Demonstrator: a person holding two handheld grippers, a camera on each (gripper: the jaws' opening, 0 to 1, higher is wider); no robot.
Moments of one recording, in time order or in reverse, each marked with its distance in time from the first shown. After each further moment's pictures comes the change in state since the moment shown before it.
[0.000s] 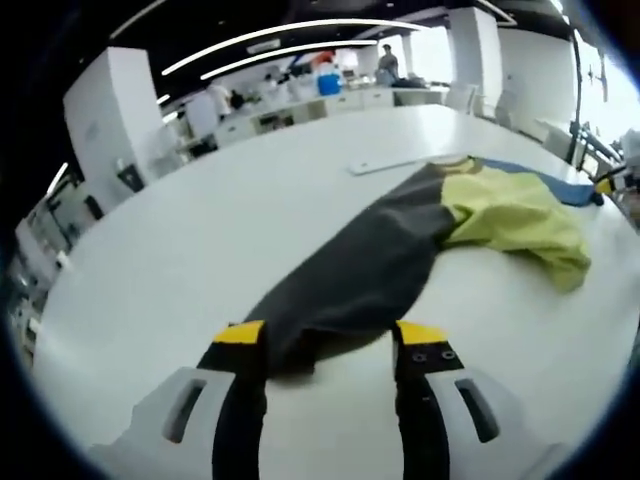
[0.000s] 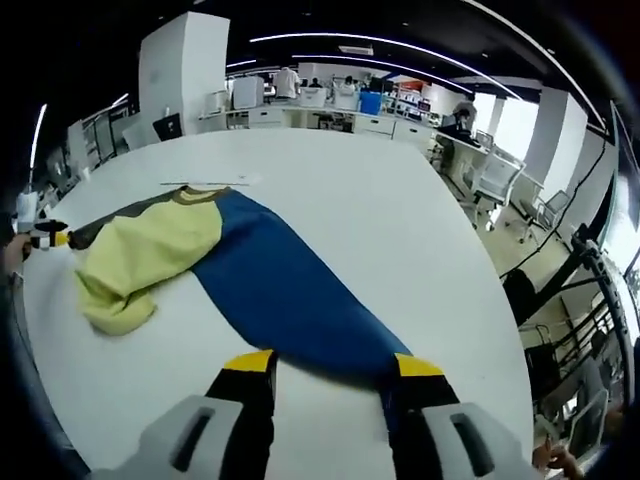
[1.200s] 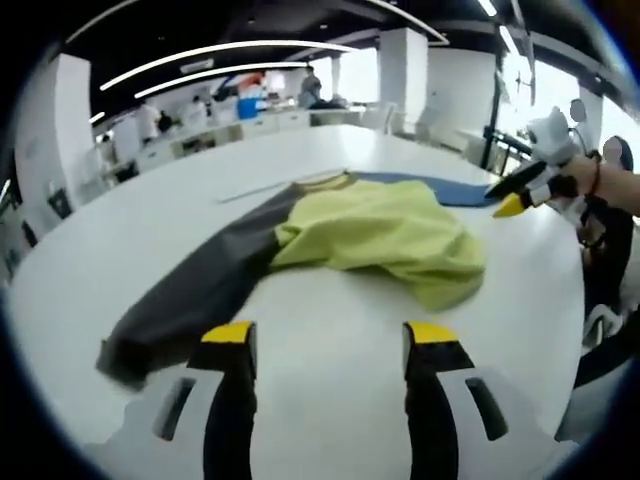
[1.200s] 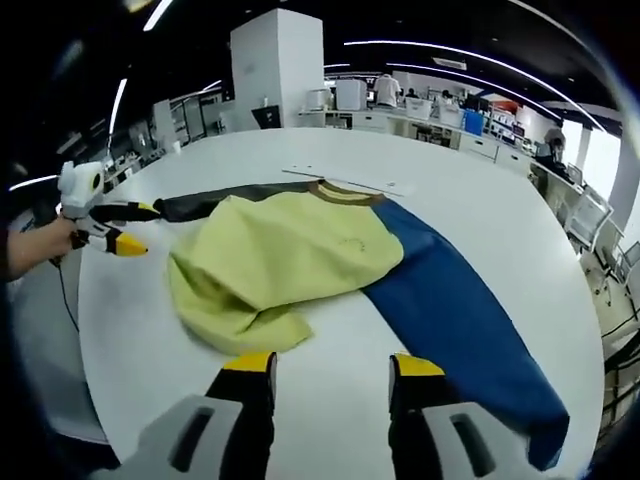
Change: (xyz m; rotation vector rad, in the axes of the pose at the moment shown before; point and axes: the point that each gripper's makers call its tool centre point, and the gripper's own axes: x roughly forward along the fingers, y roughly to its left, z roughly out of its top) left arm -0.017 -0.156 0.012 0.058 -0.109 -0.355; right arm 0.027 0.151 0.011 -0.183 -0.023 0.361
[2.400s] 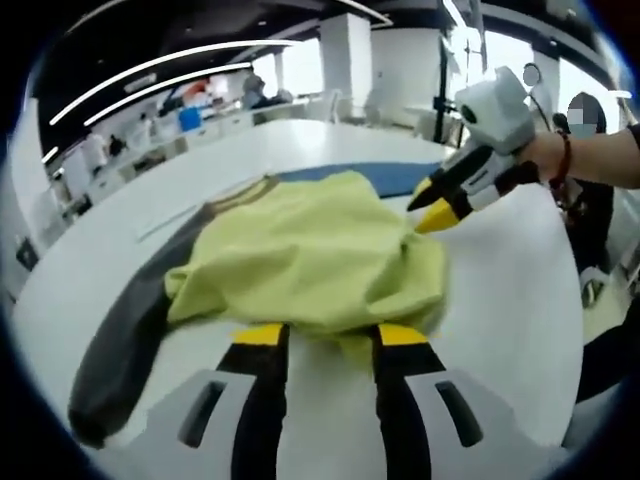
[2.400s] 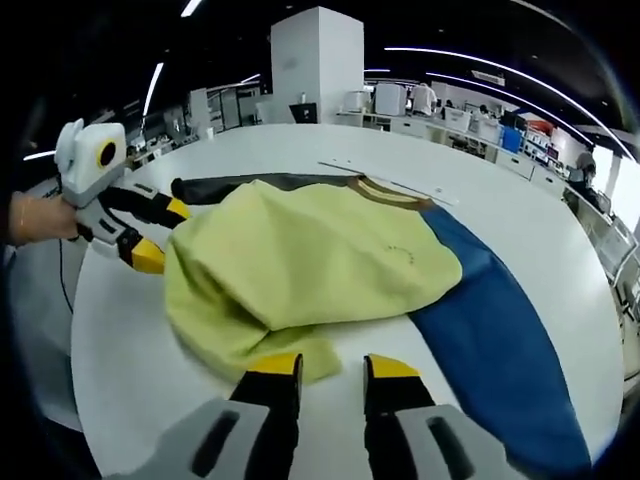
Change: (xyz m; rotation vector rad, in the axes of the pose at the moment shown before) left arm 0.062 -0.074 0.017 0.162 0.040 -0.147; right arm 0.048 0.017 0.004 -0.123 -0.013 0.091
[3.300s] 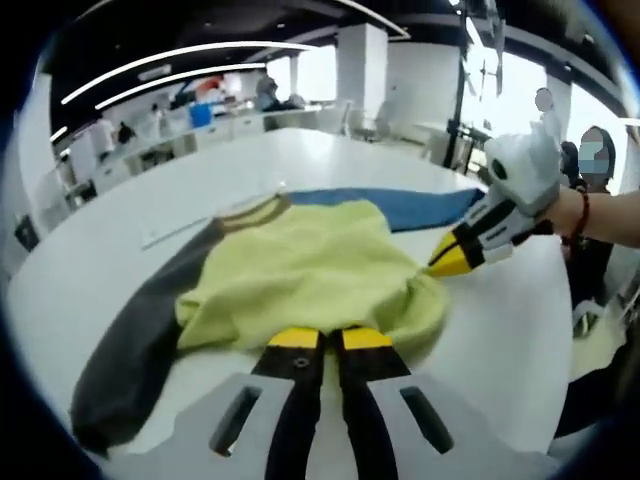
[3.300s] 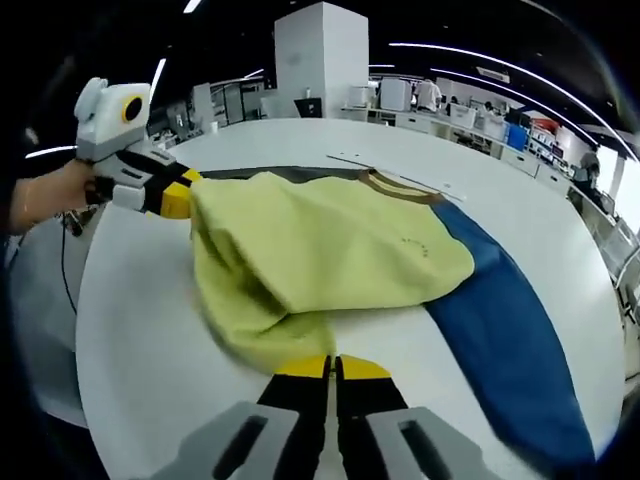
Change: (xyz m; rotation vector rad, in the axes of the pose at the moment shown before) left arm -0.003 0.014 0.039 -0.082 -0.040 0.011; right arm -0.008 0.017 -0.008 -0.015 0.029 0.023
